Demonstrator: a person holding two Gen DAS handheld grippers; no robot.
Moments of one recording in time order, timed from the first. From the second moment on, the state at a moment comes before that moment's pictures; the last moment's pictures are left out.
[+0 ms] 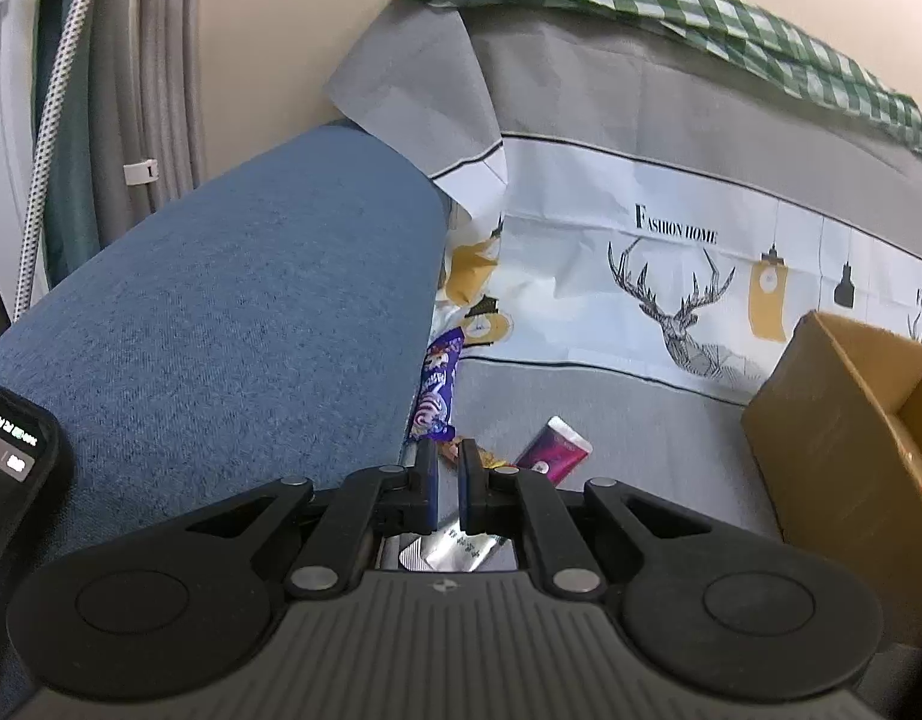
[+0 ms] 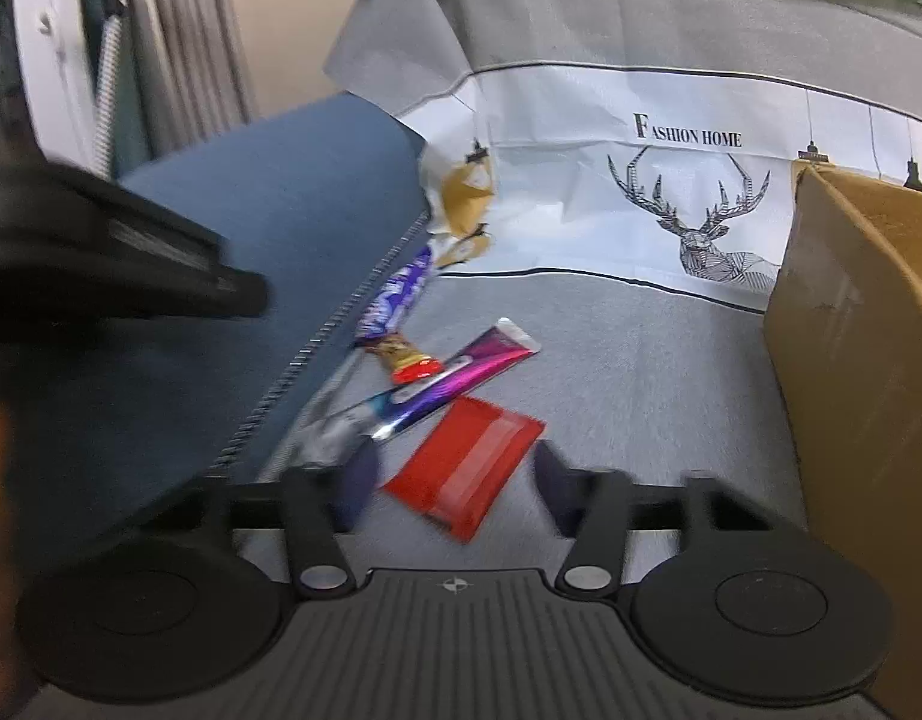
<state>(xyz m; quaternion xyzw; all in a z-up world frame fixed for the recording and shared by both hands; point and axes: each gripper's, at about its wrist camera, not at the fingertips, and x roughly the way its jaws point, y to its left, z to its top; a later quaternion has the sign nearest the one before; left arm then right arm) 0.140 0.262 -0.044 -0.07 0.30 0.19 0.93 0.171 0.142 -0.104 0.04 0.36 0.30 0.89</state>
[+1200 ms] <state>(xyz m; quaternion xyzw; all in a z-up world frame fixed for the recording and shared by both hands) 0.233 0.249 -0.133 -0.03 0.45 0.15 0.88 0.154 0.110 -0.120 0.02 0.41 0.27 0.87</state>
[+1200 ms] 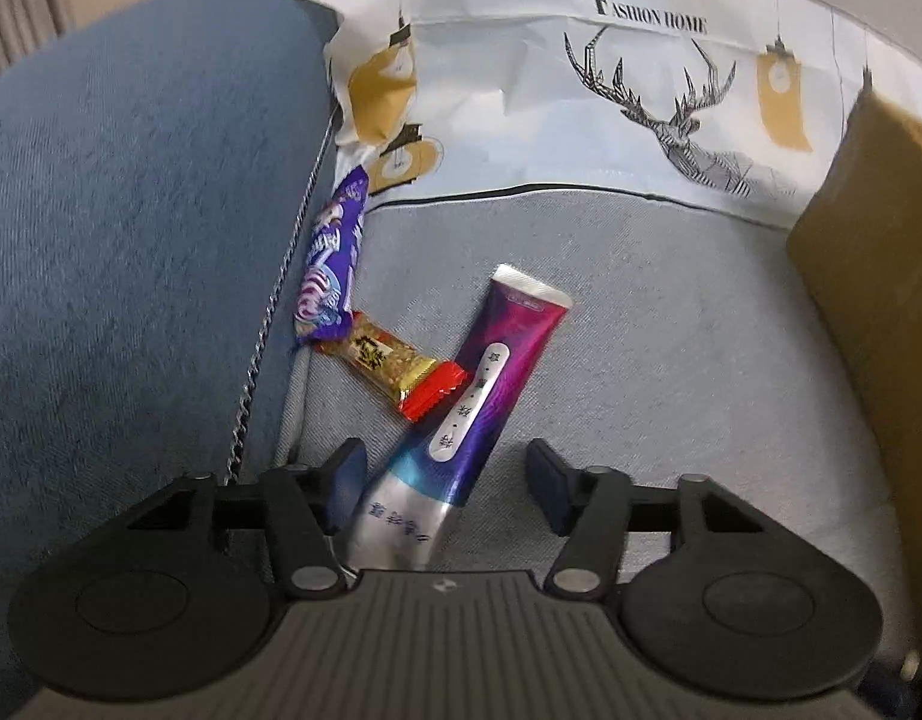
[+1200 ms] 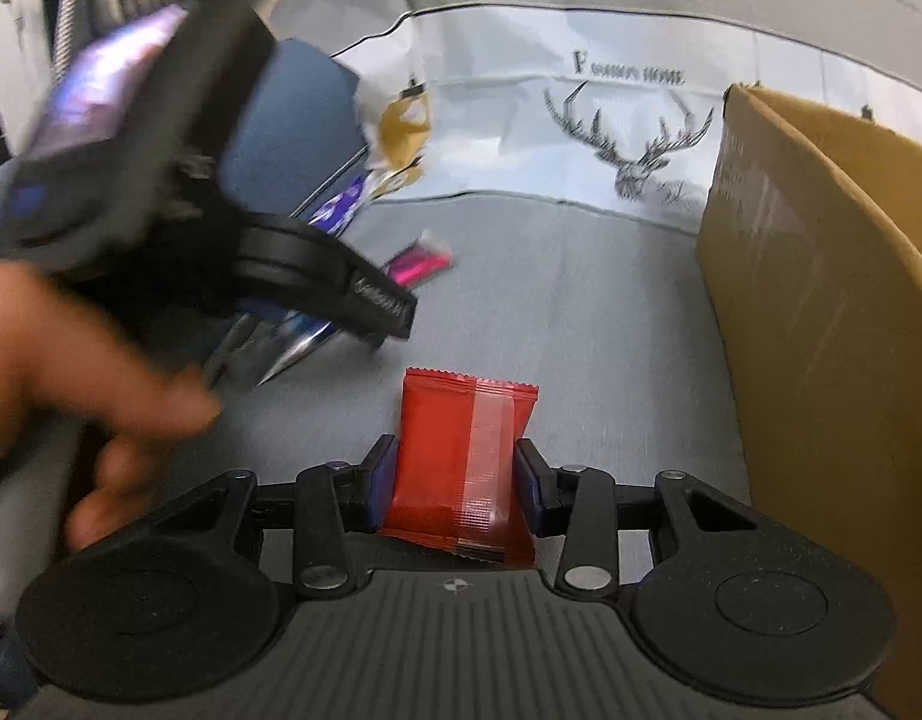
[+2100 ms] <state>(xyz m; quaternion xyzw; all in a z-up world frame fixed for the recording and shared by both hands) 0.136 0.214 -0.106 -0.14 0.51 0.09 0.84 0.088 0.045 -0.108 -0.01 0.43 0.35 0.83</state>
